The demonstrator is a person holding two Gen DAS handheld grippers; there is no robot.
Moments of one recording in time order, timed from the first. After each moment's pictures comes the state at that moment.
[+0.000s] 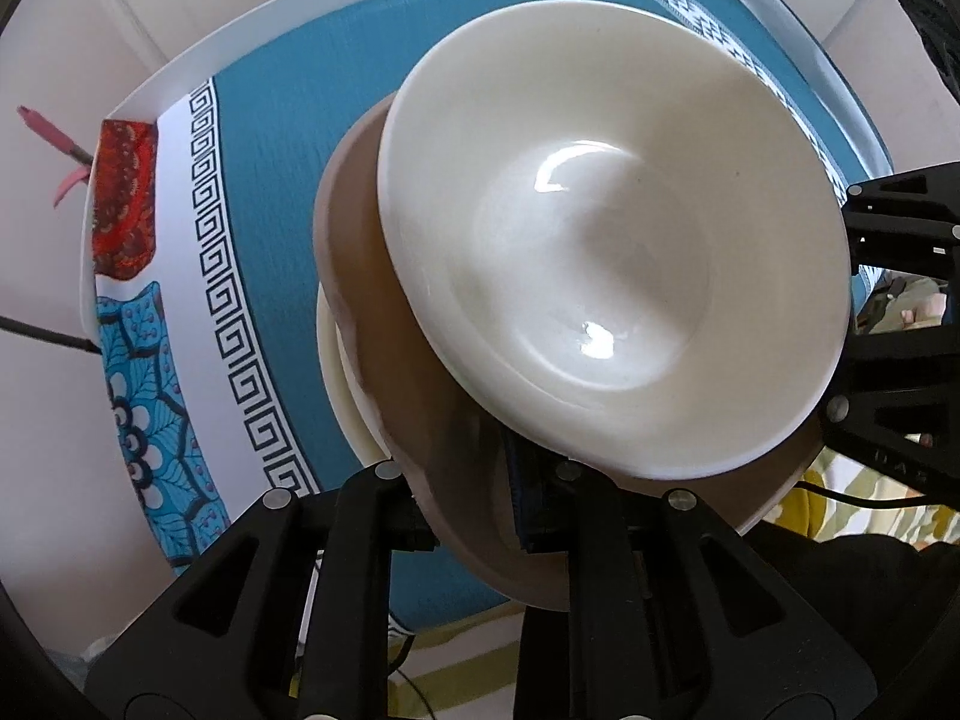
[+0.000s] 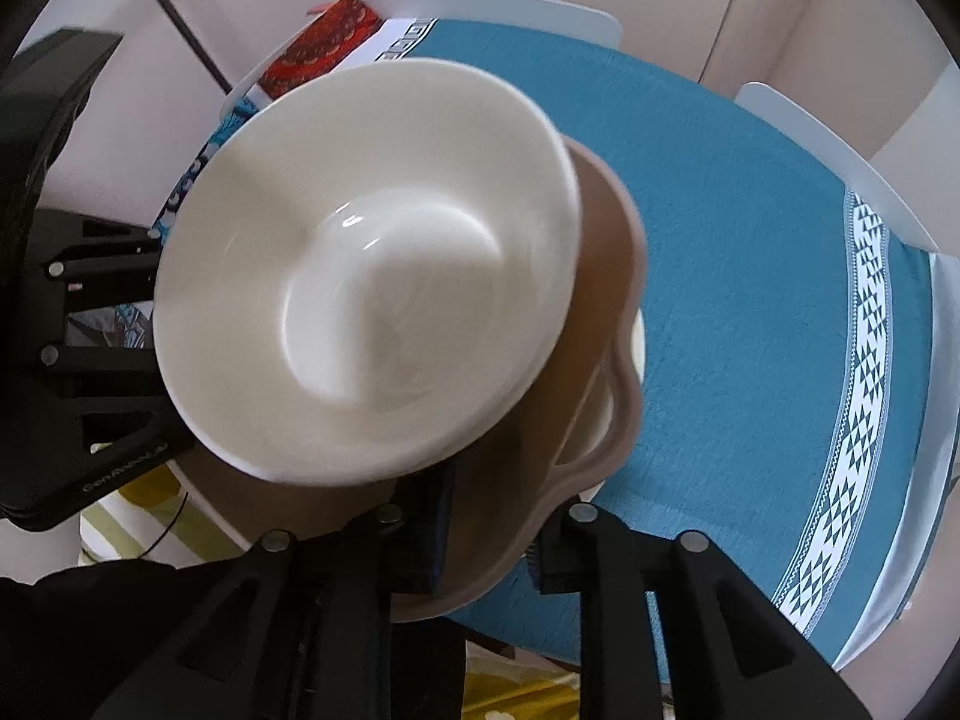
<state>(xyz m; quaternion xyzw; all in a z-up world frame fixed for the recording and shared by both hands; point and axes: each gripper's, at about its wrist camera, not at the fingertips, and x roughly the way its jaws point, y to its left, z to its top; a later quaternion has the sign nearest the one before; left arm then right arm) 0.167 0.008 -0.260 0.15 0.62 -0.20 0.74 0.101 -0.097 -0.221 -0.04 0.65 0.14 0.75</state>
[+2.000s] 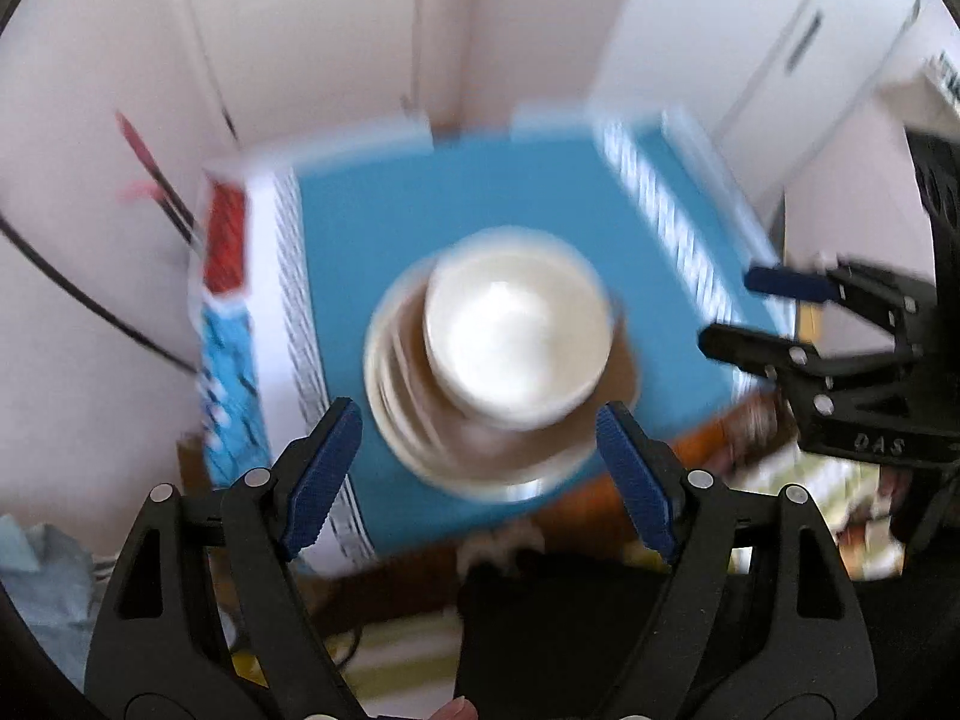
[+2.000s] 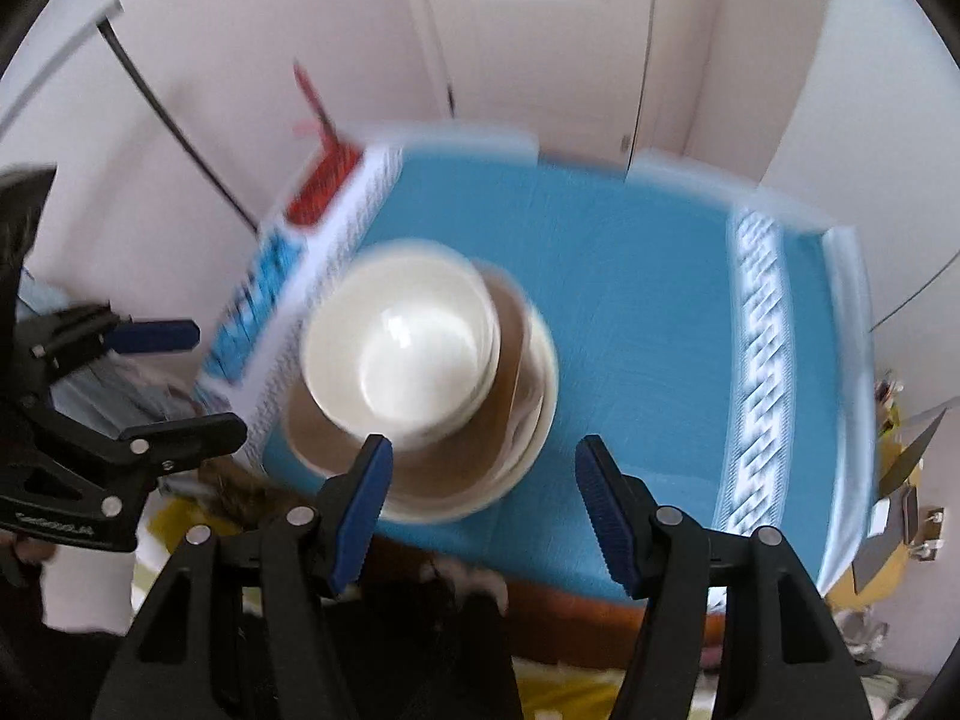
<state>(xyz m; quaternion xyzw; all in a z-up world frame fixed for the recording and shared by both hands) 0.116 0.043 -0.085 0.04 0.51 -0.18 0.84 0.049 -0.137 -0.076 0.05 0.53 0.08 0.85</state>
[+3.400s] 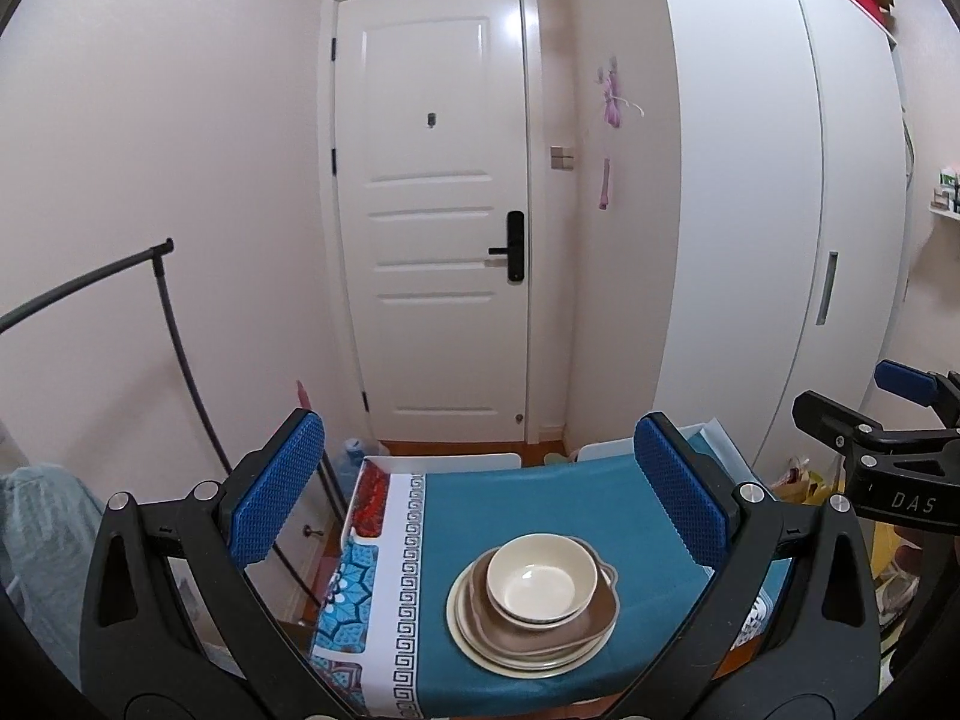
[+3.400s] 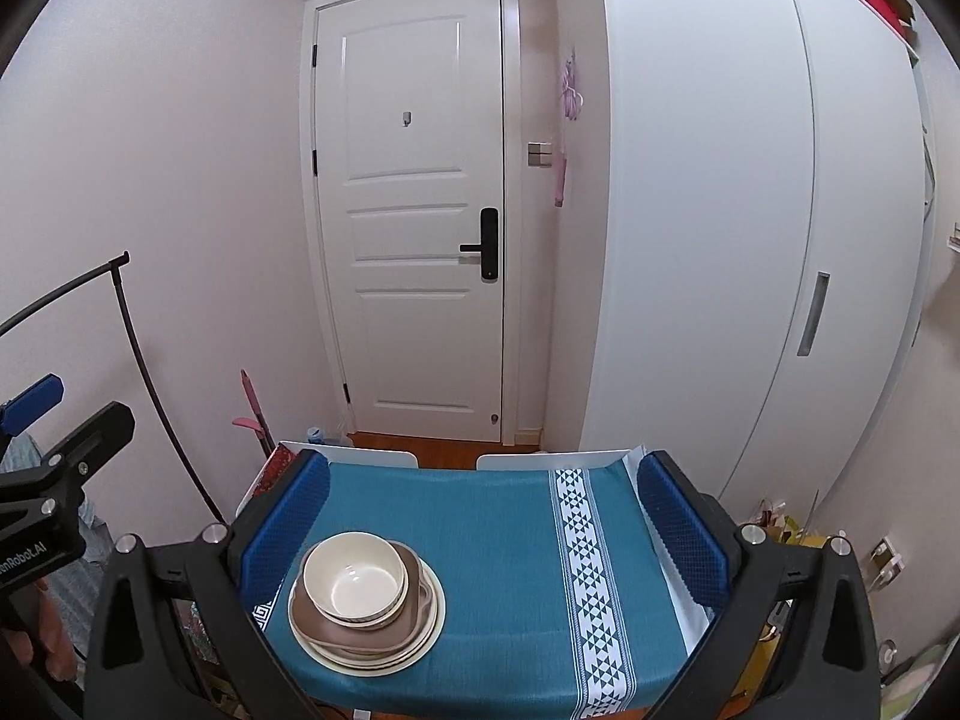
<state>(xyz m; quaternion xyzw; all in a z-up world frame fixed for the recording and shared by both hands) -0.012 0.031 0.065 0.02 0.17 -0.05 0.98 -0.058 -0.150 0.071 0.04 0.25 -0.09 0.96</state>
